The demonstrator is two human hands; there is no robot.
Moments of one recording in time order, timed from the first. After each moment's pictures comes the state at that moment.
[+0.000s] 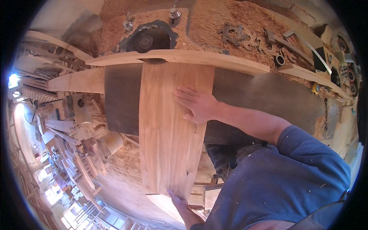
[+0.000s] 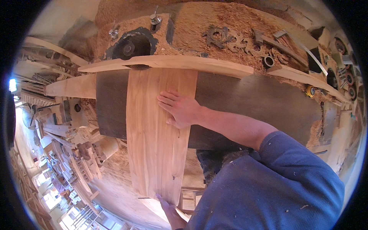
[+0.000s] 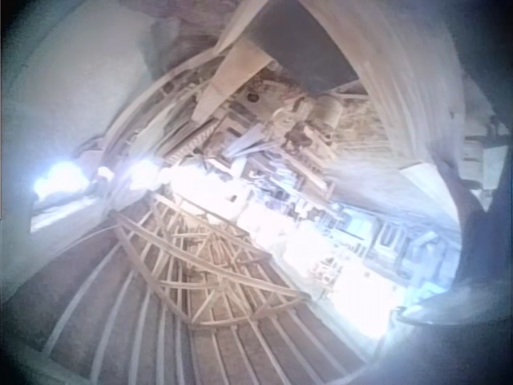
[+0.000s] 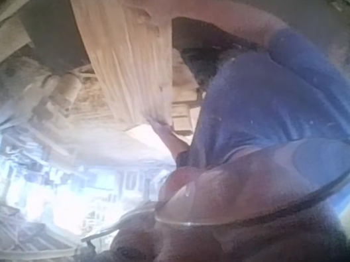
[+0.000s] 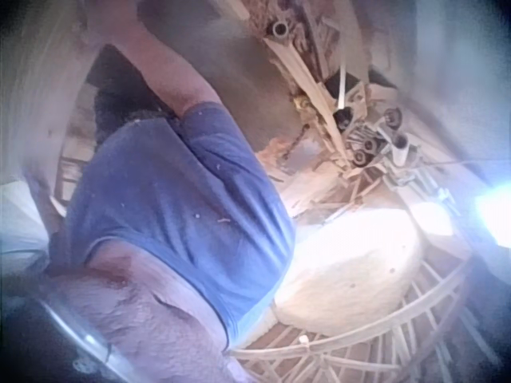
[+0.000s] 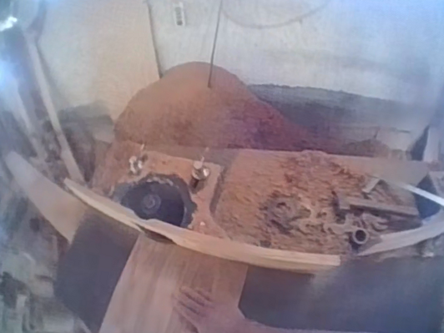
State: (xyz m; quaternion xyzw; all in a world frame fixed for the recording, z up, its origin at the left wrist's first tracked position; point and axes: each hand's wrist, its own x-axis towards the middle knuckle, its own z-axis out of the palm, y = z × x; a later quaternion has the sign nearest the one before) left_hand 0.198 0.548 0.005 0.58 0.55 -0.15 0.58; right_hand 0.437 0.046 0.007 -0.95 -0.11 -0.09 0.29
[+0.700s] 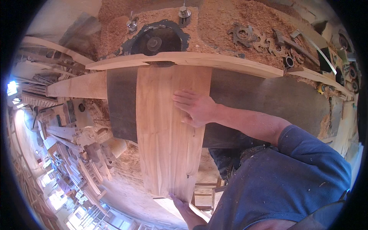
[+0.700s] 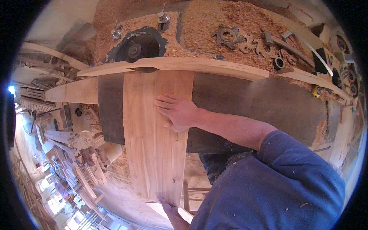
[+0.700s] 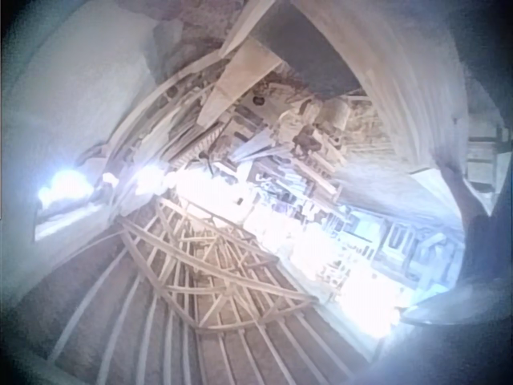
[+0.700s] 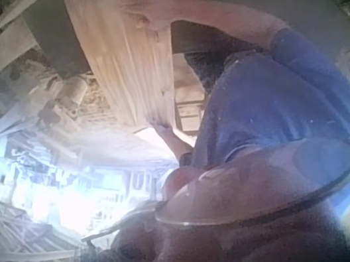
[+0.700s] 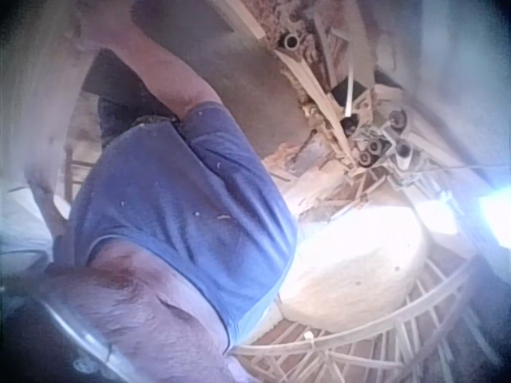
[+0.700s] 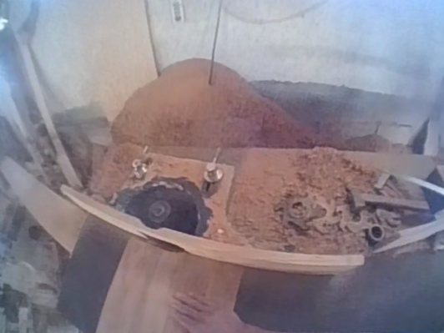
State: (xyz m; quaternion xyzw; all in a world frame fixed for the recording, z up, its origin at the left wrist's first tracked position) left_hand 0.238 0.588 -0.005 0.59 0.53 -0.17 0.59; right_hand 0.484 0.071 -0.002 -0.93 -0.12 -0.13 0.33
